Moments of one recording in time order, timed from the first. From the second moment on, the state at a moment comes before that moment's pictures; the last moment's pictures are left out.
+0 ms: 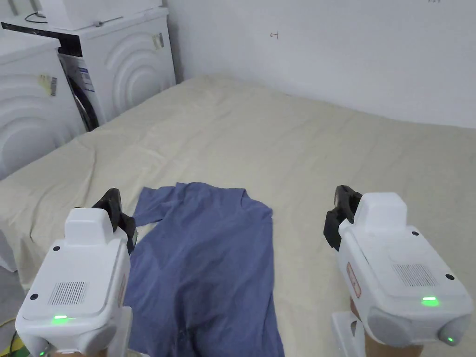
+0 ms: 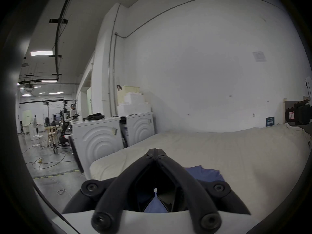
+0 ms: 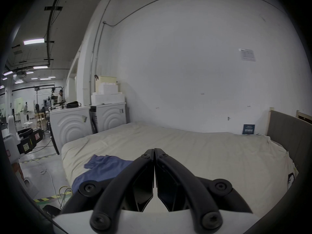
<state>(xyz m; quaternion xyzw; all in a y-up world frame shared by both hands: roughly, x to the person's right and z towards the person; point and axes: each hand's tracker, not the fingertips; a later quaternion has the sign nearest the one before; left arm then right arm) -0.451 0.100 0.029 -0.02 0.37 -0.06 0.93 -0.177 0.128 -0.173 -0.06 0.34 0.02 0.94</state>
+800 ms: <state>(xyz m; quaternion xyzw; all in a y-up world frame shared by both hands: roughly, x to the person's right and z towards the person) -0.504 0.081 -0.034 -0.10 0.29 0.11 0.95 -0.166 0.119 -0.188 -0.07 0.33 0.03 0.94</state>
